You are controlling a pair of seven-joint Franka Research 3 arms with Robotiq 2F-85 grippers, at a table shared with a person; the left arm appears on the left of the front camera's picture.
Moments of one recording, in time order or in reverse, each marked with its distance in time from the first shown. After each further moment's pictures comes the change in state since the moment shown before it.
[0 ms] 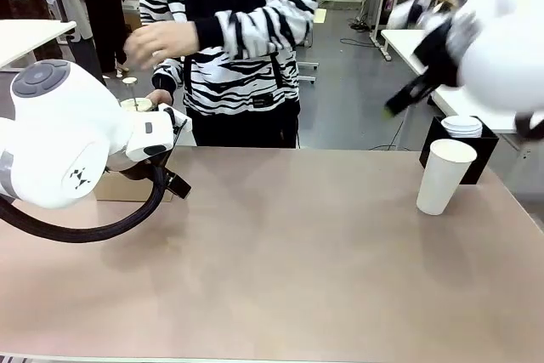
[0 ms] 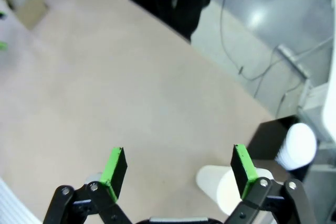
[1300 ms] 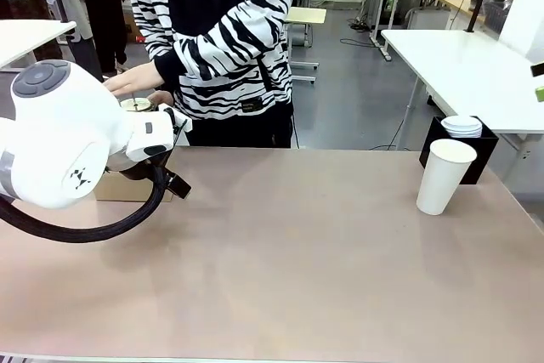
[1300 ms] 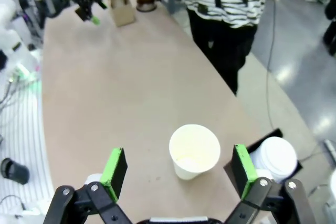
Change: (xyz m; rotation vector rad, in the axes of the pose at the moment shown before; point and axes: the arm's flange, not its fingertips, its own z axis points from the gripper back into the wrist) left arm 0.000 0.000 0.000 0.001 0.001 -0.001; right arm -0.156 -0.208 0.067 0.467 -0.376 0.204
